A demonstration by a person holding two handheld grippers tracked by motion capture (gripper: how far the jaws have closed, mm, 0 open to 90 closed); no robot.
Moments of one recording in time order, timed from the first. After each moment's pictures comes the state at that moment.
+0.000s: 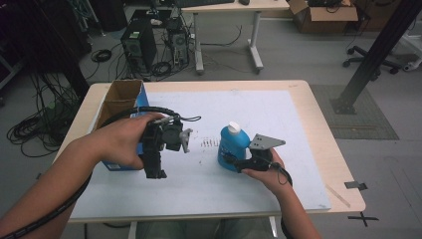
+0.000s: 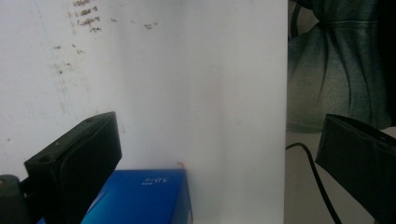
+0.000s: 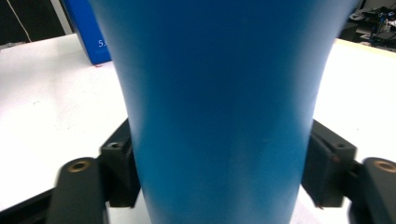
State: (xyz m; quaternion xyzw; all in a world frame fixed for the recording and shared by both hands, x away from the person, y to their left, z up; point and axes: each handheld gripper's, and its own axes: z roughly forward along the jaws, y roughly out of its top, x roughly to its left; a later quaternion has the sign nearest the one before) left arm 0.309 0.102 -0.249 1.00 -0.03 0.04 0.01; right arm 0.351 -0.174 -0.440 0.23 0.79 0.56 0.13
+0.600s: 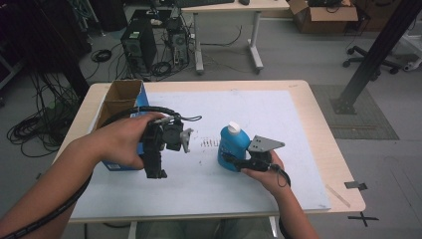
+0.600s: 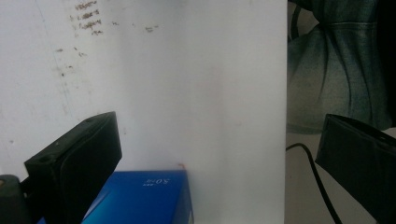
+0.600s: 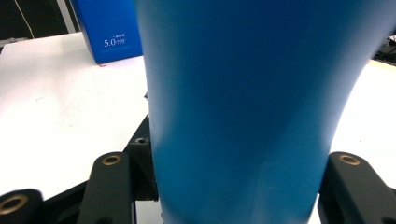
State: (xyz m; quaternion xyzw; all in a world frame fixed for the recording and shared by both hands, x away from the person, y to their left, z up) left arm 0.308 0.100 -0.247 1.00 -0.03 0.04 0.01; right arm 0.347 -0.172 -0.440 0.21 0.78 0.56 0.14
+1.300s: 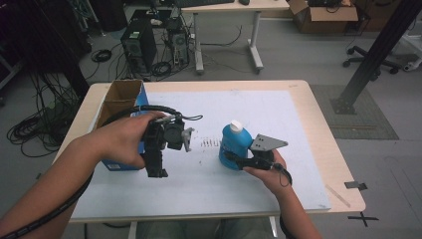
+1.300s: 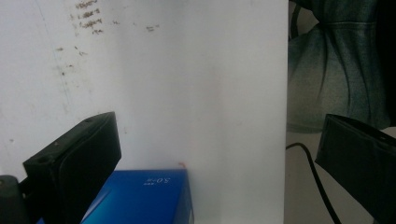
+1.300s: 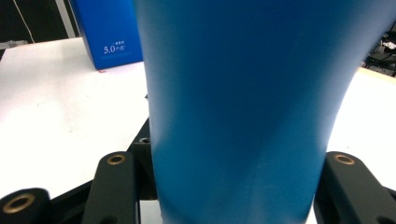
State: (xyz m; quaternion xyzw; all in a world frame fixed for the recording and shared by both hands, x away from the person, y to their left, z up) left arm 0.311 0.098 -0.246 1.00 -0.03 0.04 0.01; right arm 0.348 -0.178 -0.431 0.21 0.78 0.57 0.15
